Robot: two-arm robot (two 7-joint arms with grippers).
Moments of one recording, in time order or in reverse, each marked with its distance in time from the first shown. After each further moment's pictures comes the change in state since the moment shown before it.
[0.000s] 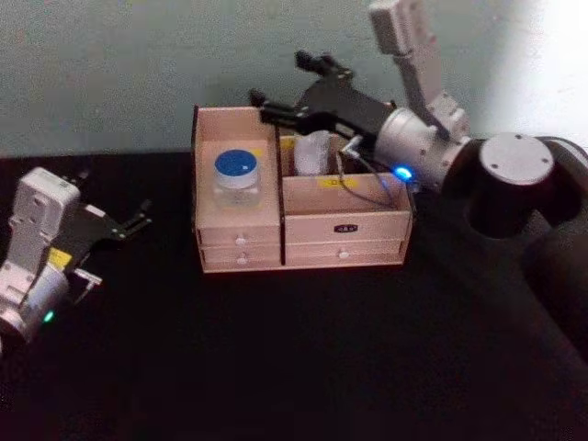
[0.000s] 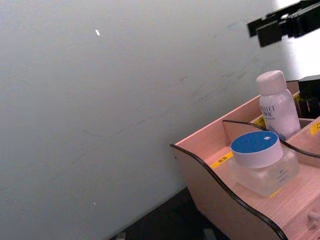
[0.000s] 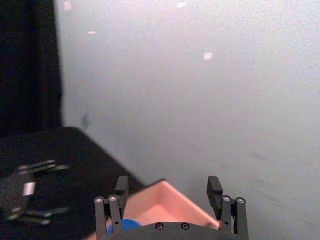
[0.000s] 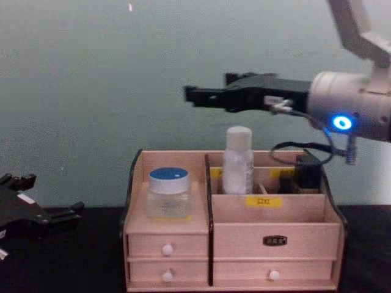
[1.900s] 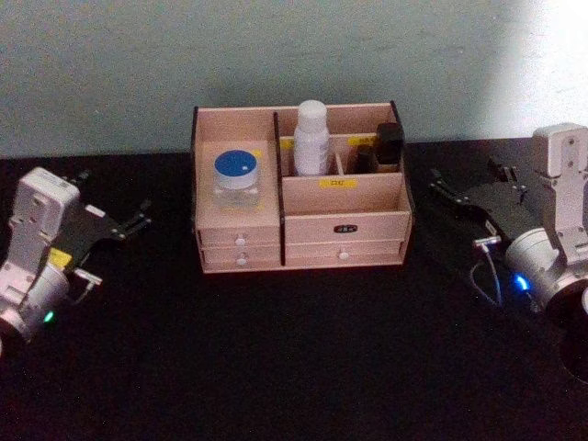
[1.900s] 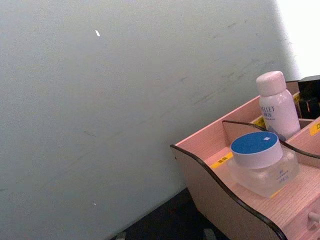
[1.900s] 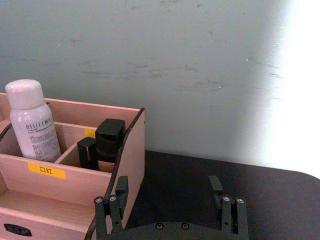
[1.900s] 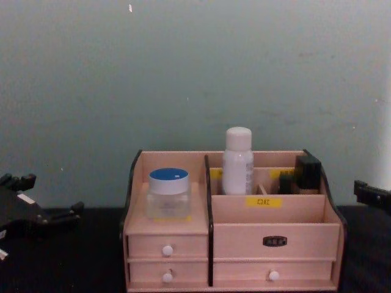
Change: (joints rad) left arm 0.000 0.000 0.000 0.000 0.000 0.000 0.000; right arm -0.449 0.032 0.326 -0.186 -0.096 0.009 -0.371
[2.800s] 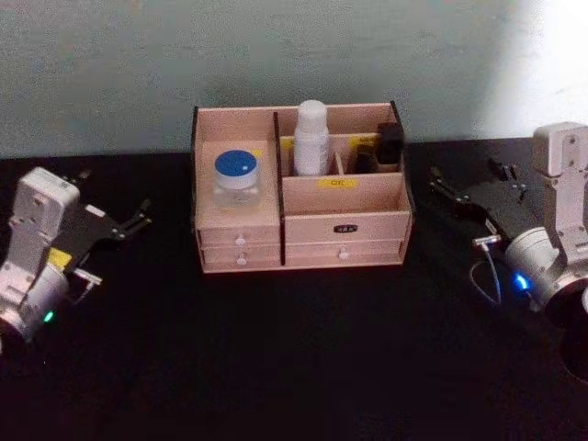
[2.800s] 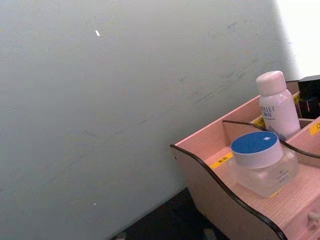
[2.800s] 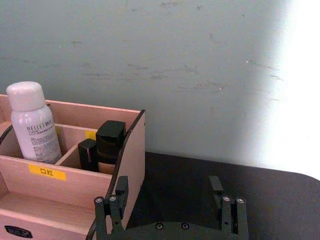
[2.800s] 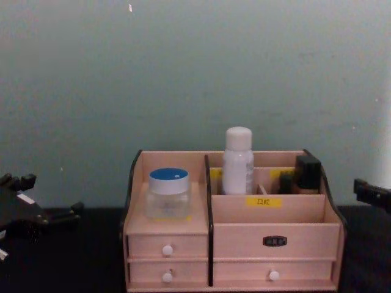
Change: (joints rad) left arm 0.000 0.000 0.000 0.000 0.000 0.000 0.000; right arm 0.001 0.001 -0.001 -0.001 0.002 -0.004 0.000
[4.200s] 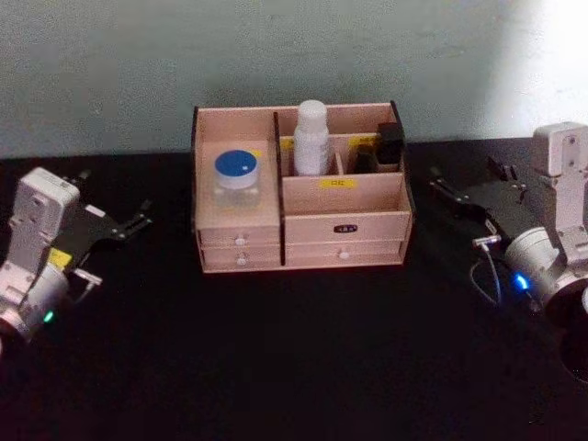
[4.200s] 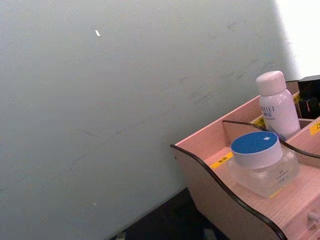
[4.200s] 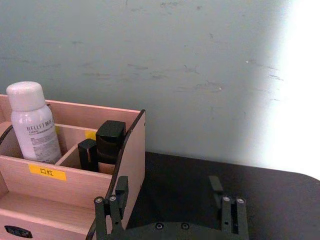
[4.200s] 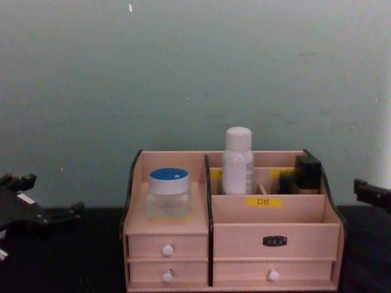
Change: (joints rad) left arm 0.000 0.000 0.000 0.000 0.000 0.000 0.000; right arm 0.000 0.000 0.000 0.000 0.000 0.000 0.000
